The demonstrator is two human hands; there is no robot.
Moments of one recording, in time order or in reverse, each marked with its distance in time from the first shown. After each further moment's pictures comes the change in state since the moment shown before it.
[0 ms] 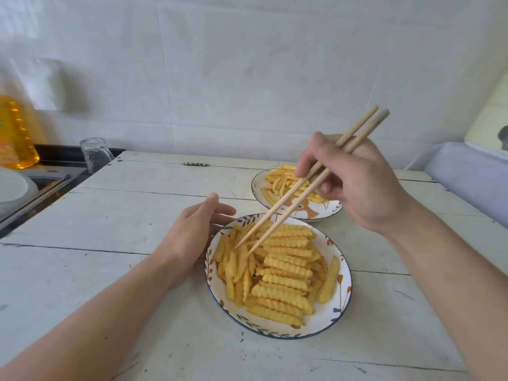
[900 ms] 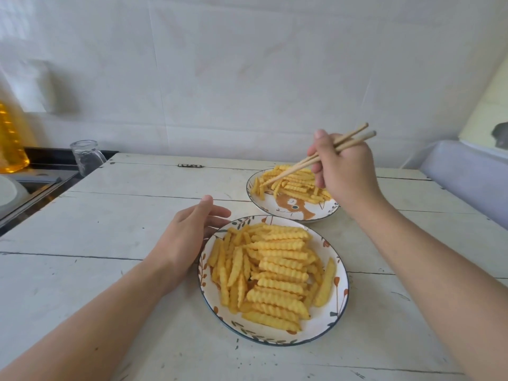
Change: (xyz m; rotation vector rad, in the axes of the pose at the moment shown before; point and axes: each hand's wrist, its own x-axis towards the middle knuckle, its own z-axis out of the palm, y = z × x) left_hand 0.004 -0.002 0.001 -0.024 0.004 0.017; right_hand 0.032 0.054 -0.019 -0.283 0.510 0.023
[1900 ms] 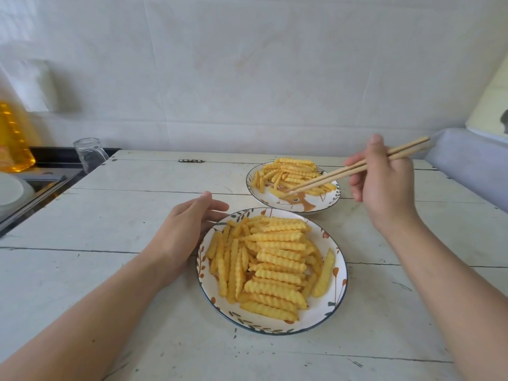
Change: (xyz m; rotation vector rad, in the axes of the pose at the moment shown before) left_hand -0.006 0.004 0.002 0.002 0.015 -0.040; right_hand -0.025 0.021 -0.040 0.200 0.137 0.077
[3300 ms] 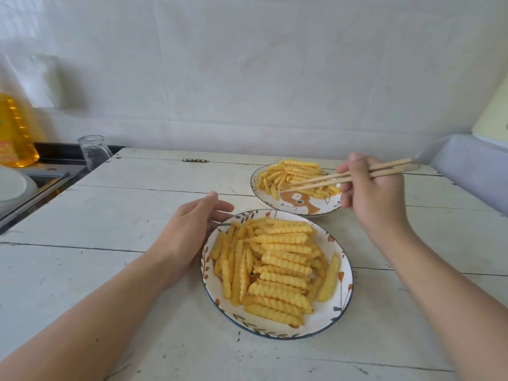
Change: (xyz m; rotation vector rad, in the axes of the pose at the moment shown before) left_hand 0.001 -0.002 0.000 0.023 -0.009 0.029; right_hand -0.007 0.018 0.010 -0.098 -0.037 -0.047
